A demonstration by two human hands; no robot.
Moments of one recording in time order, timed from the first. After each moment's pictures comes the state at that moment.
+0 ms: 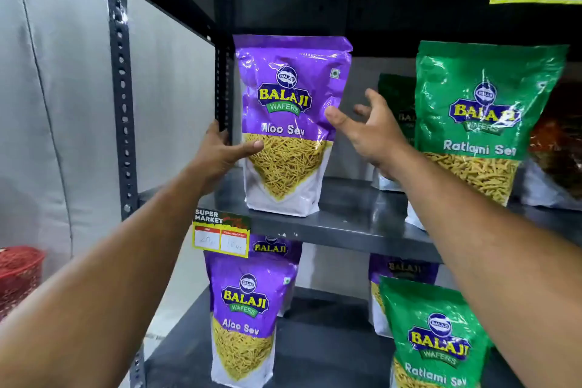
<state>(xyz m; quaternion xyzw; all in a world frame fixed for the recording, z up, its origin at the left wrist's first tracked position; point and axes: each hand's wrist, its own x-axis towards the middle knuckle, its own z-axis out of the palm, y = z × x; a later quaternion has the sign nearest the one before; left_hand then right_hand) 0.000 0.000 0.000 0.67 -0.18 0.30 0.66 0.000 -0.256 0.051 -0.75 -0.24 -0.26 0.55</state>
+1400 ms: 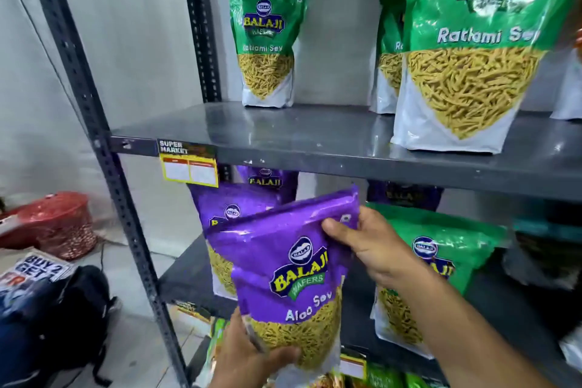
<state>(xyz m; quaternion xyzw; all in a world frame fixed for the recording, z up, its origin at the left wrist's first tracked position) -0.143 -0.135 -0.320 0.69 -0.06 0.11 0.71 -0.041 -0.320 -0.181 -0.59 -0.24 0.09 0.76</state>
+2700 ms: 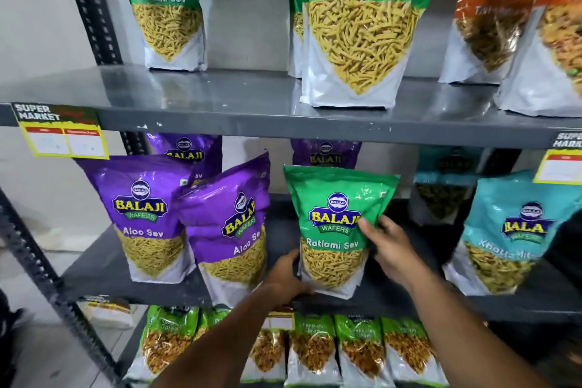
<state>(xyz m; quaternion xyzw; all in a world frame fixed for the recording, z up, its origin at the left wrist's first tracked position) 0.001 -0.280 -0.382 0.85 -0.06 -0.10 0.51 -0.003 -0.494 -0.308 -0.62 0.03 -0.03 0.79</state>
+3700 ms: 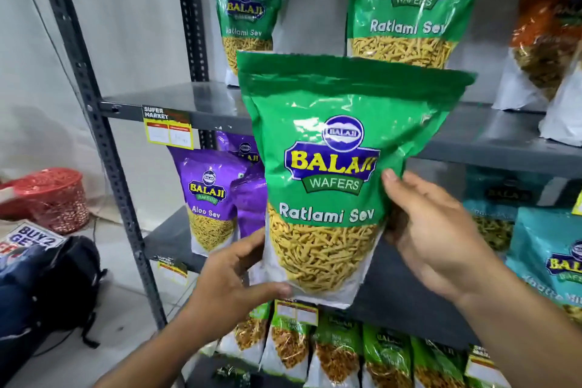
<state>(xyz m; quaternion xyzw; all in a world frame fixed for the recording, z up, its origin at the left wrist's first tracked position) -0.202 -0.209 -0.229 0.76 -0.14 0.16 0.61 -0.165 -0.433 -0.124 -0.58 -0.19 0.04 0.79</state>
